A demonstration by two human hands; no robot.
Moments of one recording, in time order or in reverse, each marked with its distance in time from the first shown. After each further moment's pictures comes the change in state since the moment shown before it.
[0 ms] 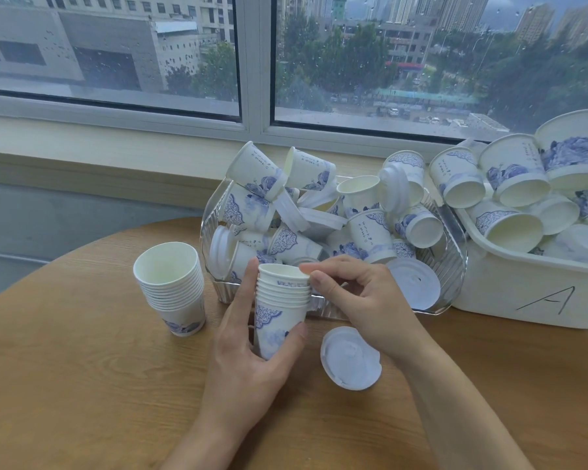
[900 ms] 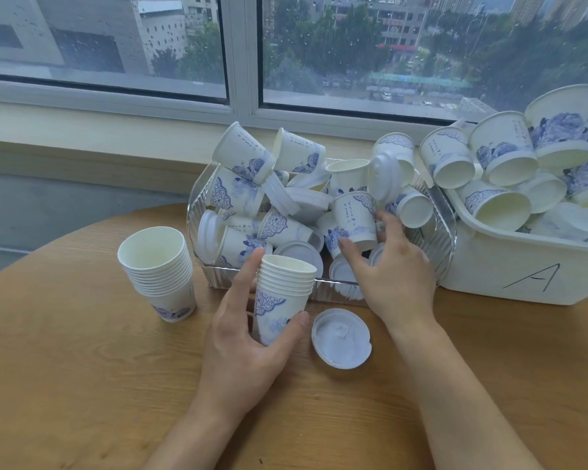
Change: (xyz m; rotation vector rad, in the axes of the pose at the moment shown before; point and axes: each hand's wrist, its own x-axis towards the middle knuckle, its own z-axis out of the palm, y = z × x) left_hand -0.003 -0.004 0.004 0.082 -0.039 0.023; right_hand 0.005 0.021 -0.028 -0.864 0.493 0.105
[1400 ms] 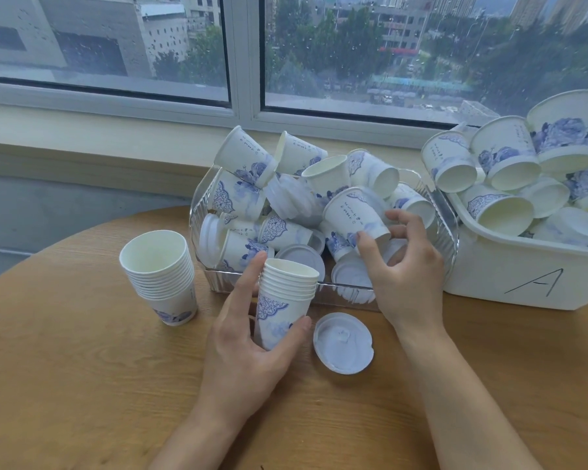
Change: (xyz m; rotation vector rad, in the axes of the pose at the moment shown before) left_hand 0.000 0.001 0.000 0.018 0.007 -0.010; right_hand -0.004 -0.001 -0.008 0.373 0.142 0.016
